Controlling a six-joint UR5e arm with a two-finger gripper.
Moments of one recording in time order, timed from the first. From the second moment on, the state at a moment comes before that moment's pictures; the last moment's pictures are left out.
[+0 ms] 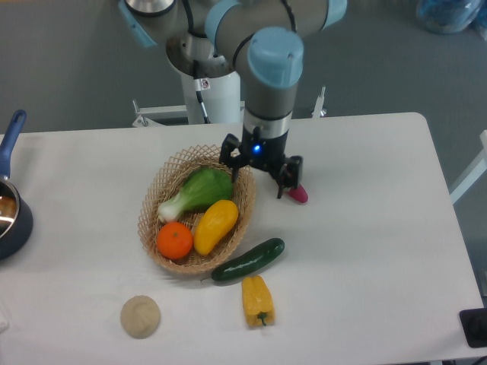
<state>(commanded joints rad) 2.45 -1.75 -1.85 -1.05 1.44 0.97</state>
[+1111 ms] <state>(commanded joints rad) 2.33 -1.85 -1.90 -0.95 1.52 1.04</state>
